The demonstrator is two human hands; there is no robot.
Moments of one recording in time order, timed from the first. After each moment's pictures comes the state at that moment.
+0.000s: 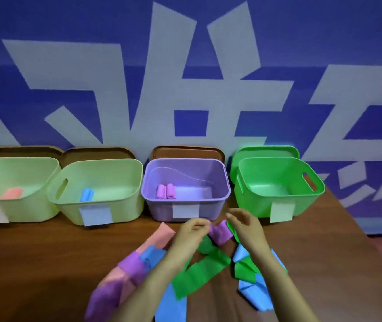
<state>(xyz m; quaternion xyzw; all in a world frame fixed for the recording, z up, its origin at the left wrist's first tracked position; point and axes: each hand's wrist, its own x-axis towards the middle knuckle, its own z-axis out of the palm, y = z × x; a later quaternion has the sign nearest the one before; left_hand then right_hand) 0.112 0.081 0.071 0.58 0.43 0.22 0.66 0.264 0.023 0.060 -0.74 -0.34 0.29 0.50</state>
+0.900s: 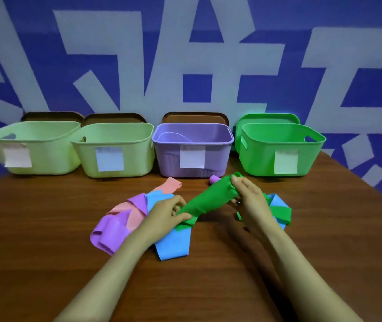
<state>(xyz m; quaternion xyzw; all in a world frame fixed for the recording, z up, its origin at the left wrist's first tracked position) 0.013 0.042 -0.041 0.87 0.36 0.22 0.25 0.199 -0.056 -0.005 -0.52 -0.34 0.36 0.70</state>
